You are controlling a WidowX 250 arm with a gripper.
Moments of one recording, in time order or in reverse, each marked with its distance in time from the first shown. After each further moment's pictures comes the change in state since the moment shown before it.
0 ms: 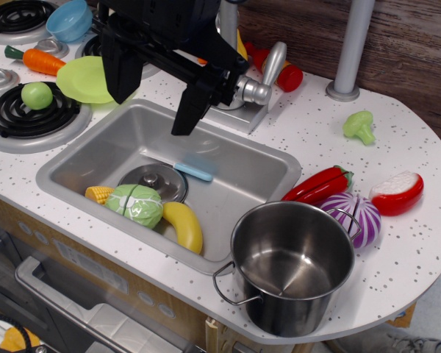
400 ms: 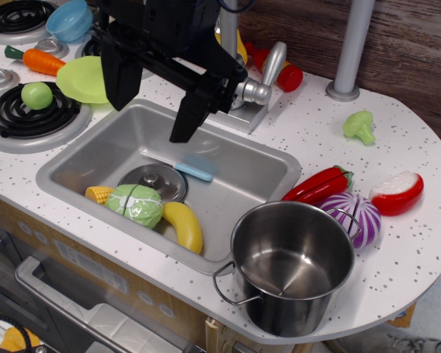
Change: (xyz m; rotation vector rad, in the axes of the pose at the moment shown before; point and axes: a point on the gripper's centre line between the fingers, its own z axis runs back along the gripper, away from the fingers) arm -0.002 -0.001 -0.005 0.002 0.013 -0.006
